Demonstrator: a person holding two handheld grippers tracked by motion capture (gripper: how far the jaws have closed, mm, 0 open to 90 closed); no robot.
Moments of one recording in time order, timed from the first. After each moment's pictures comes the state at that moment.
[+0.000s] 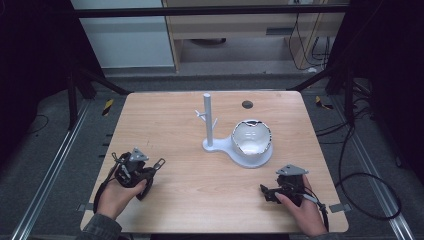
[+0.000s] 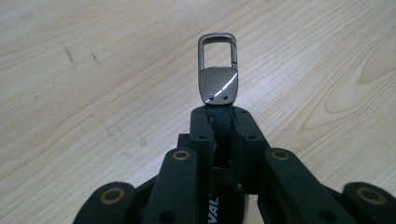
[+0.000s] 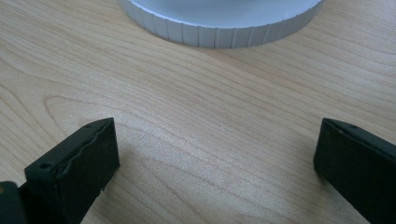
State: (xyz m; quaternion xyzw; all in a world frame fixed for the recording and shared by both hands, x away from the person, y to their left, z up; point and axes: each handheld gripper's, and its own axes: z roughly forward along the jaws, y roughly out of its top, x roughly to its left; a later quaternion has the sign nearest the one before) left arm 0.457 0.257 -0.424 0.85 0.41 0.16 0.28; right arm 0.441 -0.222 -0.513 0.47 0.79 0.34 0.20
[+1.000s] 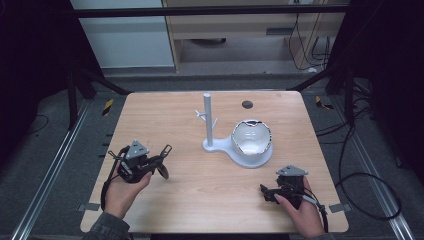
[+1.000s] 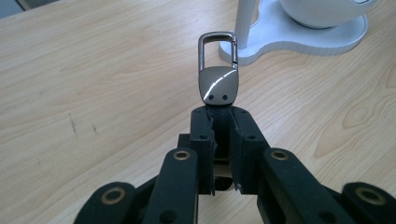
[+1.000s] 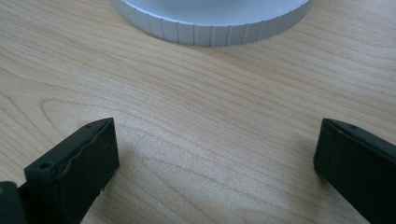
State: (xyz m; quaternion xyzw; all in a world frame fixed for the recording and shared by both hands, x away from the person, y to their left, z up) left arm 0.457 0.234 -0.398 0.81 0.39 0.20 0.38; right arm 0.438 -0.219 -0.513 0.49 0.78 0.33 0.21
